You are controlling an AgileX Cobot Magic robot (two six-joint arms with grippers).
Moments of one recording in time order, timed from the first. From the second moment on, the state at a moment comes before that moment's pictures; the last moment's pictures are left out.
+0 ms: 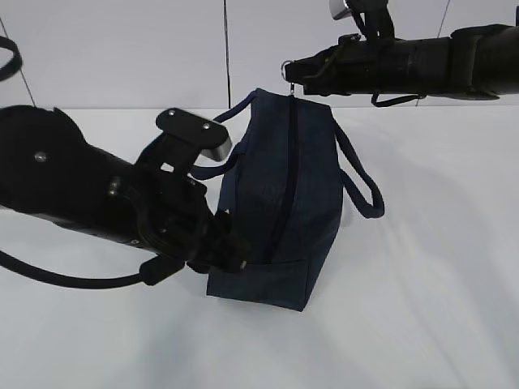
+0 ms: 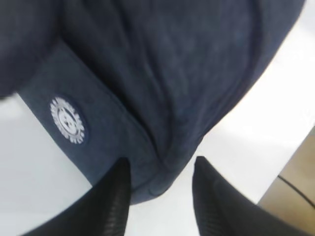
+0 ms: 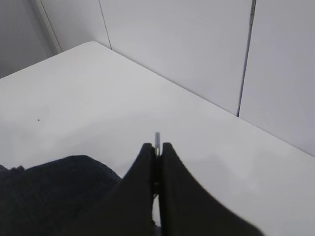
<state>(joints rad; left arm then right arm) -0.74 1.62 -0.89 -0.47 0.22 0.35 0.16 2.07 -1.51 1.78 0.68 -1.99</state>
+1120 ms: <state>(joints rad) -0.48 1.75 -1.57 -0.42 0.97 0.24 0.16 2.07 -1.51 1.76 0.70 -1.95</state>
